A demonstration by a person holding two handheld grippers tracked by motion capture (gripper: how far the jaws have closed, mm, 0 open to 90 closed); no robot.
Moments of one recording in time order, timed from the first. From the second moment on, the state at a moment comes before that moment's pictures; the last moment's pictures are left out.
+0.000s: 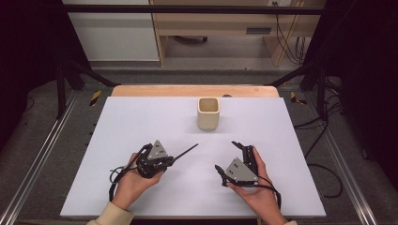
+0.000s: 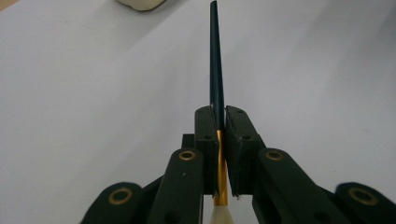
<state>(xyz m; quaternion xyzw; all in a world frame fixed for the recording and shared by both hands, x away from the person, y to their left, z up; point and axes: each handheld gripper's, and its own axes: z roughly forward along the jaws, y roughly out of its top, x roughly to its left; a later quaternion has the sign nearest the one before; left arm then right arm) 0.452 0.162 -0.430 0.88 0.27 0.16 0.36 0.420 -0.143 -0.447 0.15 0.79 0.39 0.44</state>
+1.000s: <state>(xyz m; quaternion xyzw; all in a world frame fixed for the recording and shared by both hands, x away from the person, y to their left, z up) 0.445 0.157 -0.428 0.88 0.25 0.15 0.38 0.413 -0.094 -0.463 0.06 0.83 0.29 0.47</state>
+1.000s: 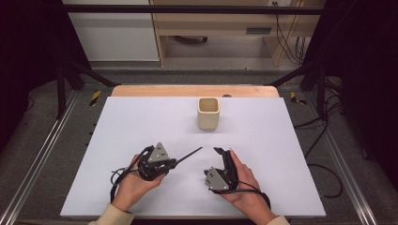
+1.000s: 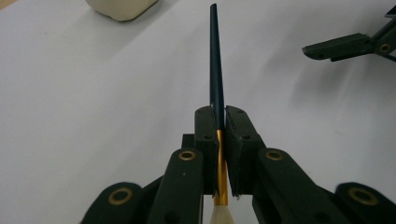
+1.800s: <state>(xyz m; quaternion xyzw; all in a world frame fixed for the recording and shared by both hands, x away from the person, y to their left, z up) 0.439 0.139 -0.428 0.89 0.22 0.13 0.38 0.404 -0.071 -0.470 -0.04 0.83 0.25 0.50</state>
